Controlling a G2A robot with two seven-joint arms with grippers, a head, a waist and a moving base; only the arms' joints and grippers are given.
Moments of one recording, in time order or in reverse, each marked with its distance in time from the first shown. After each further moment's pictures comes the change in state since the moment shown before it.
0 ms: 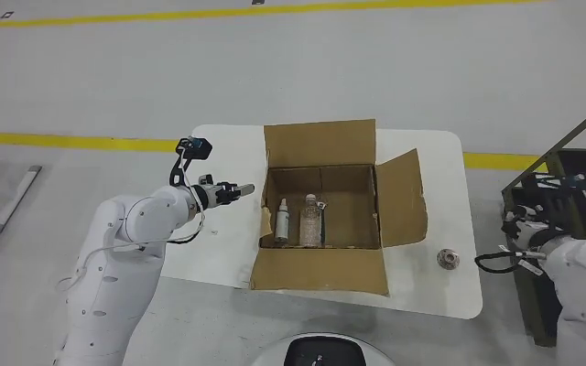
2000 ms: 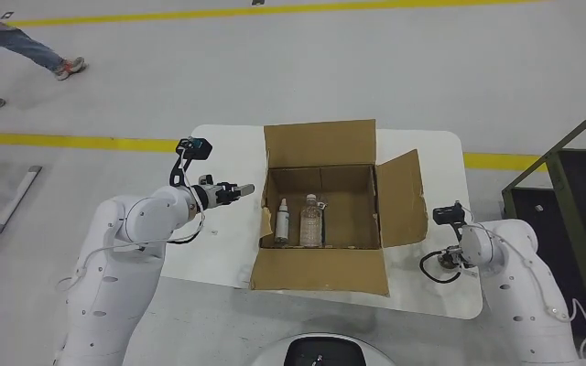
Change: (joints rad) left arm 0.000 0.000 0.000 0.000 0.000 0.000 0.000; right arm 0.326 0.060 -0.495 0.615 -0.102 -0.036 0.230
